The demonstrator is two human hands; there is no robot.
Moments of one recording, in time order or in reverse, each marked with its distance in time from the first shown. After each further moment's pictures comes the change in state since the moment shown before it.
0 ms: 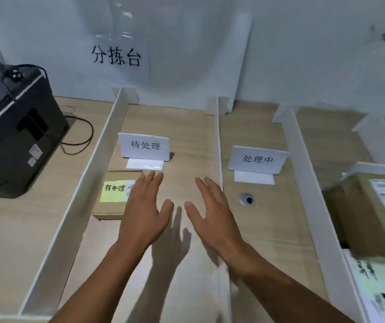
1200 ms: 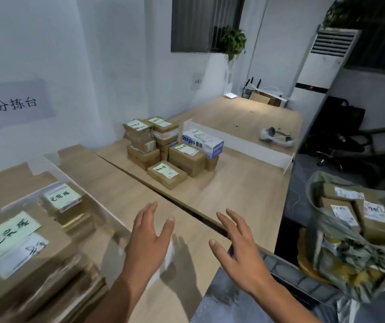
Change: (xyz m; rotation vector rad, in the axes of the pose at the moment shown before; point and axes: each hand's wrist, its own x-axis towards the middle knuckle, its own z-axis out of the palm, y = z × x) left_hand -0.422 0.867 0.598 -0.438 -0.575 0.659; right_hand -0.673 0.552 -0.753 -0.211 0.807 0.579
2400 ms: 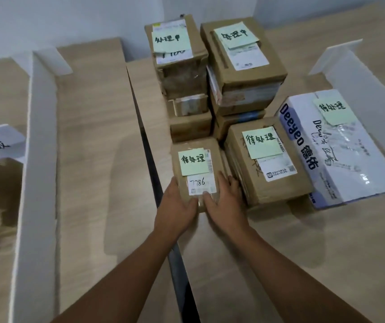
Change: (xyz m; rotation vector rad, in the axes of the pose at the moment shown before) left_hand 0.448 -0.186 0.279 0.076 0.176 -0.755; right_hand 0.557 0.285 0.304 0.019 -0.667 0.016
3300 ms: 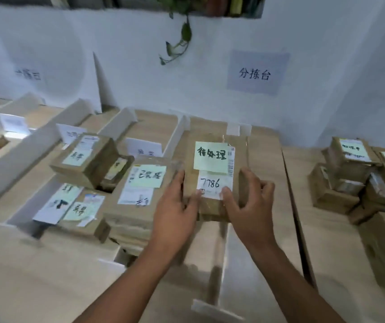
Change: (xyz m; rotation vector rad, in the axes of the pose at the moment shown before) left_hand -0.311 -0.130 -0.405 -0.266 0.749 0.332; right_hand -0.290 -0.392 0.092 0.290 0.160 -0.729
